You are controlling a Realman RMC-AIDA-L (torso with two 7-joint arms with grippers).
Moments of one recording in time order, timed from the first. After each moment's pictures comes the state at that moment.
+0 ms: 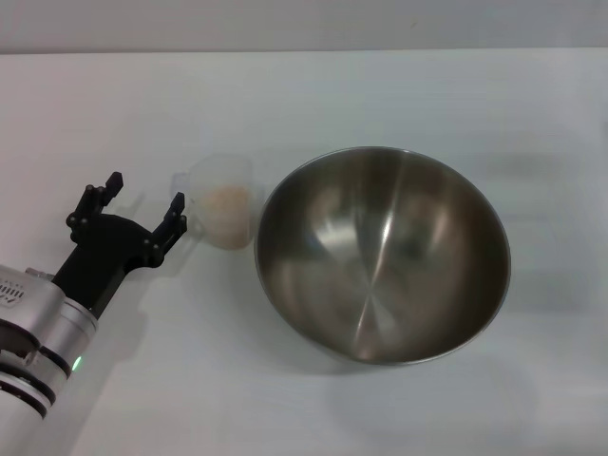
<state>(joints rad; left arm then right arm) -0.34 -2.08 -0.34 -0.32 2.02 1.12 0.07 0.41 2.04 -1.87 -0.11 0.59 -1.49 0.39</state>
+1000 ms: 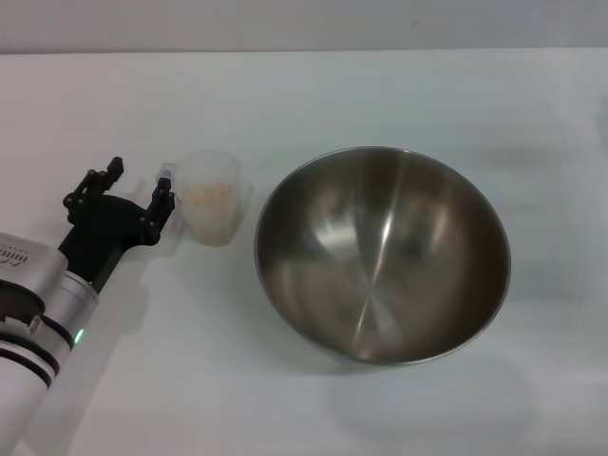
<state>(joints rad) -0.38 -2.08 -0.42 -0.32 2.02 1.04 0.07 0.44 2.03 -1.87 -0.11 0.59 -1.47 0.40</state>
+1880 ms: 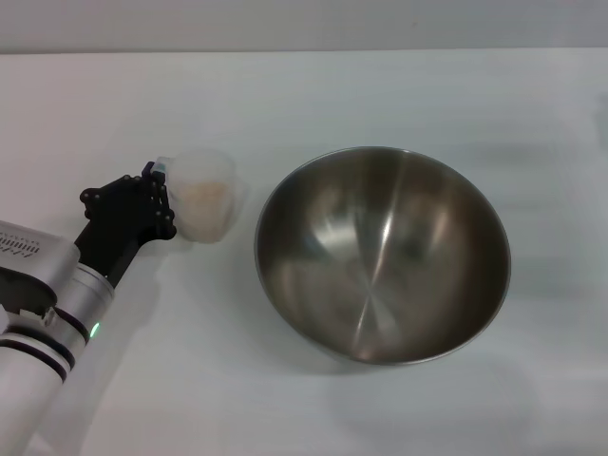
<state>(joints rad) -0.39 -2.08 -0.42 -0.37 2.02 1.02 0.06 0.45 2.03 -1.87 -0.11 0.58 -1.47 0.40</state>
